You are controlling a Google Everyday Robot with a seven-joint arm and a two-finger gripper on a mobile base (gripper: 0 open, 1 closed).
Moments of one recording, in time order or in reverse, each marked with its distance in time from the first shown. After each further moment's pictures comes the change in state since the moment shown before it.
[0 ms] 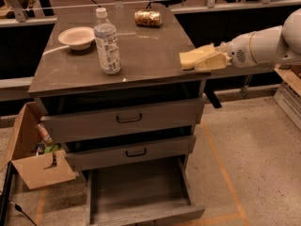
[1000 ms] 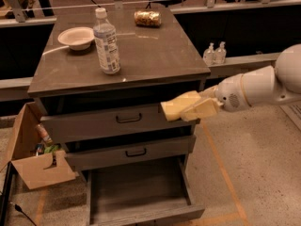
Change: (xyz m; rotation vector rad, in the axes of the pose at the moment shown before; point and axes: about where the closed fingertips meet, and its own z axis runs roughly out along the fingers) arm 0.075 0.147 -0.015 -0.279 0.121 0.050
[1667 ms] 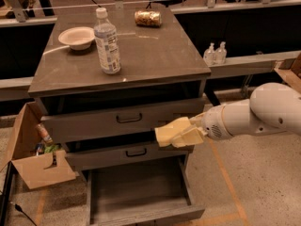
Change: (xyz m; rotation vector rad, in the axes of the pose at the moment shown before) arm 0.070 0.022 0.051 0.083 0.089 0.018
